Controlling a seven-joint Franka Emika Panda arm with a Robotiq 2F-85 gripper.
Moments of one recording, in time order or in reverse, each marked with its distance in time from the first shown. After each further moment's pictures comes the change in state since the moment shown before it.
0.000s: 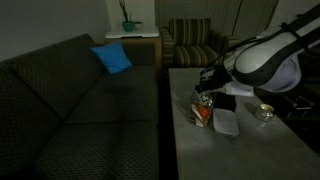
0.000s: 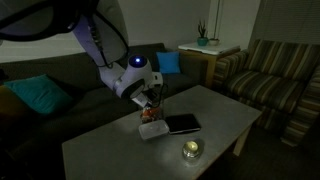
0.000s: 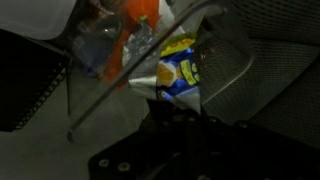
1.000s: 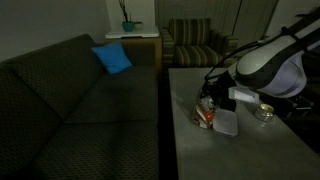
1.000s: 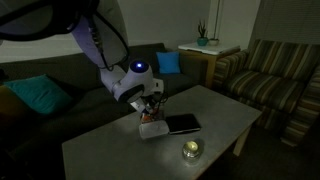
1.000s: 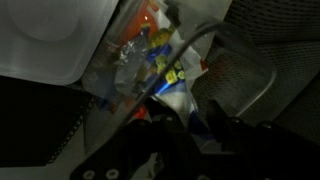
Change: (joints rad) arm -0.004 -0.001 -0.025 -0.030 0.118 -0.013 0.017
